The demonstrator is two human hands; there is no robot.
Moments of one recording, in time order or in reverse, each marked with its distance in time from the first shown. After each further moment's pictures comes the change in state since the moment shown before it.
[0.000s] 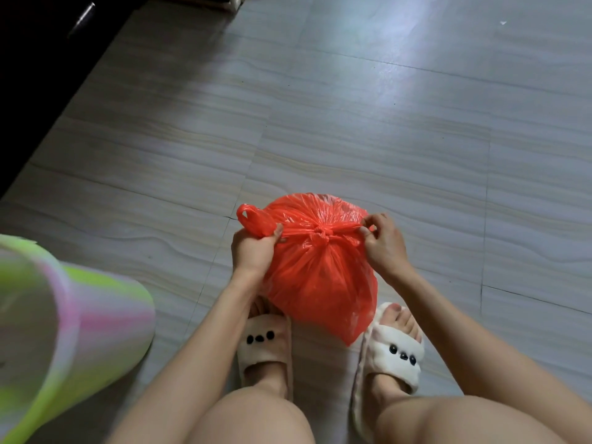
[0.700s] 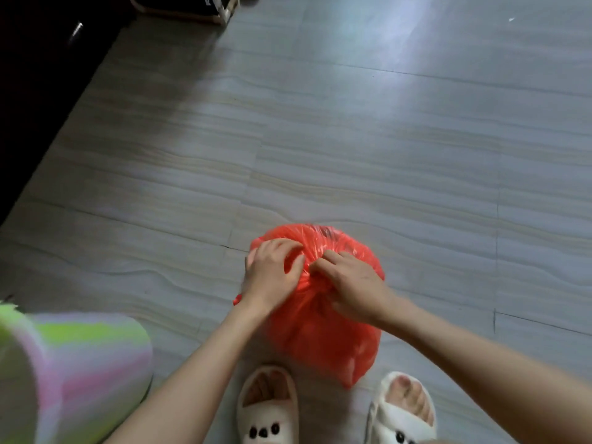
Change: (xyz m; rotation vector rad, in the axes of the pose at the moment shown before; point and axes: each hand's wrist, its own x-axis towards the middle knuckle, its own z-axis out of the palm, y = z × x) left_hand 0.028 0.015 0.030 0.749 -0.233 0.571; right_hand 0.017 -0.027 0.008 -0.543 -0.487 -0.573
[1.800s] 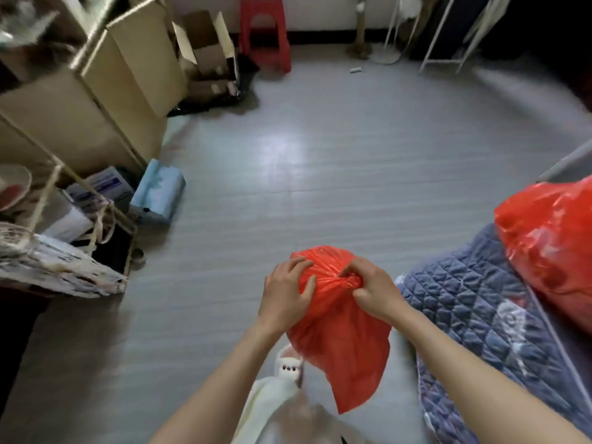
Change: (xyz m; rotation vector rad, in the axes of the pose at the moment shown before) left_hand 0.268 0.737 -0.324 -0.078 -0.162 0.393; right_hand -0.123 0.197 -0.806 0.423 0.472 0.587
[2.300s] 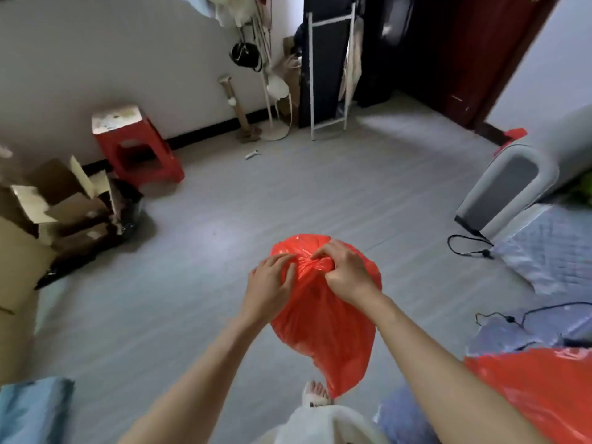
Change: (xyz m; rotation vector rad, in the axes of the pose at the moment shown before) left_hand 0.510 0.265 0.089 0.081 -0.153 0.339; right_hand 0.368 0.161 -0.339 0.082 0.515 0.040
